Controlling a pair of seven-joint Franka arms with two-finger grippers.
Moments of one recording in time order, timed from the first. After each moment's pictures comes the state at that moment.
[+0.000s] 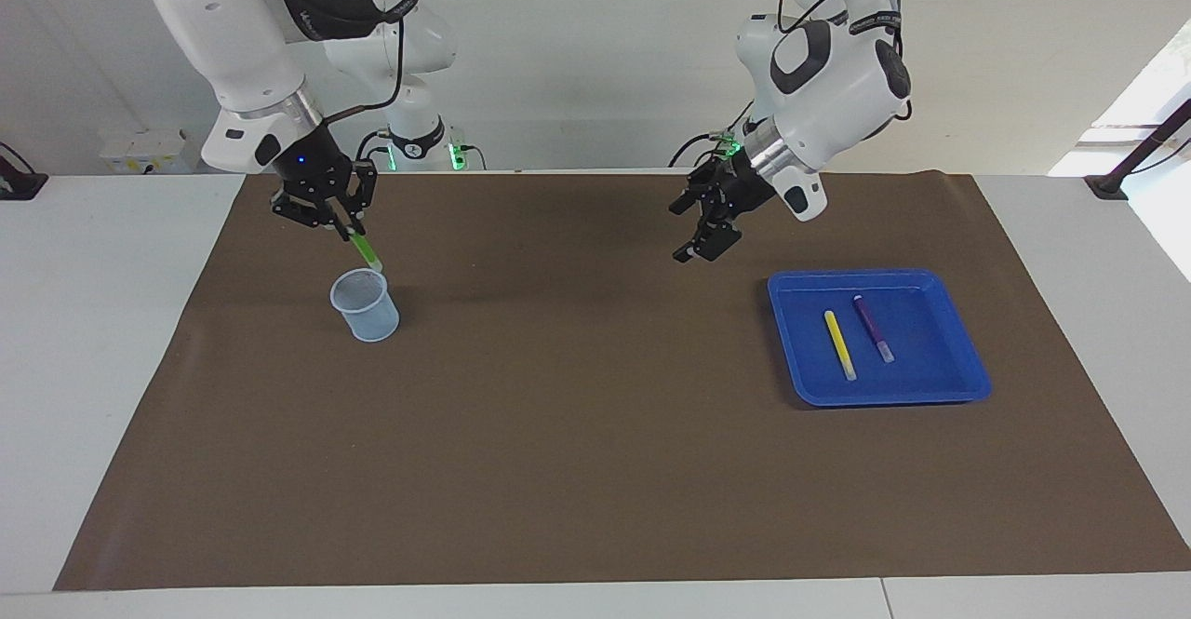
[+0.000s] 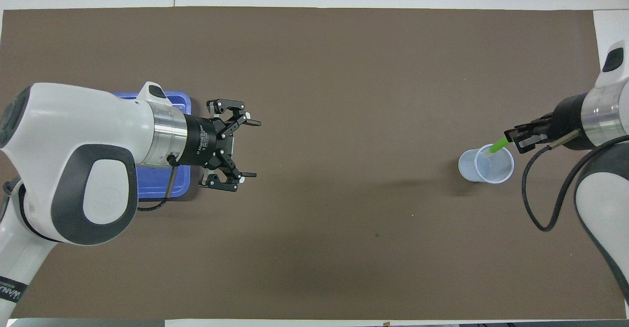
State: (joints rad) left arm -0.41 -0.05 0.01 -2.00 -0.66 2.05 -1.45; right arm 0.06 -0.12 -0.01 -1.92 0.09 1.87 -0.40
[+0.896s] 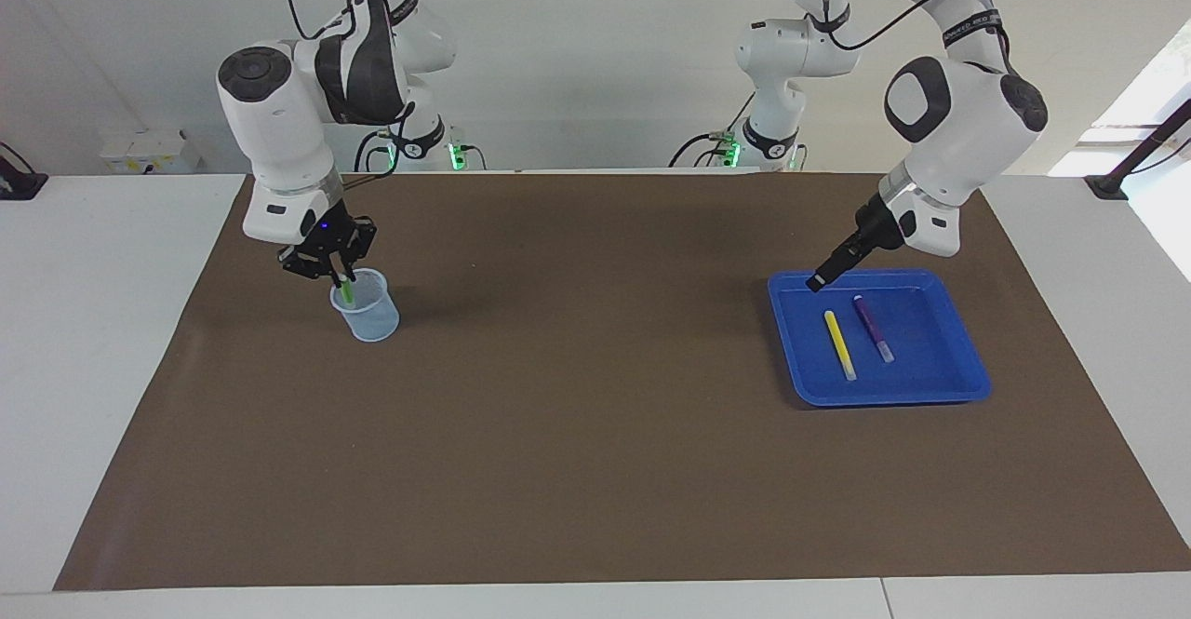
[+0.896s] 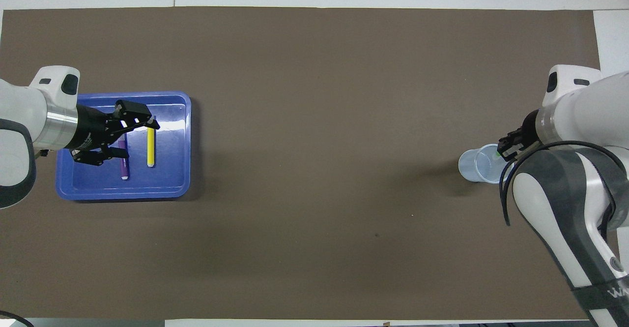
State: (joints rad) left arm -0.07 0.00 0.02 -2.02 -0.34 1.99 -0.41; right arm 0.05 -0.06 -0.01 -2.05 -0.09 2.01 -0.52
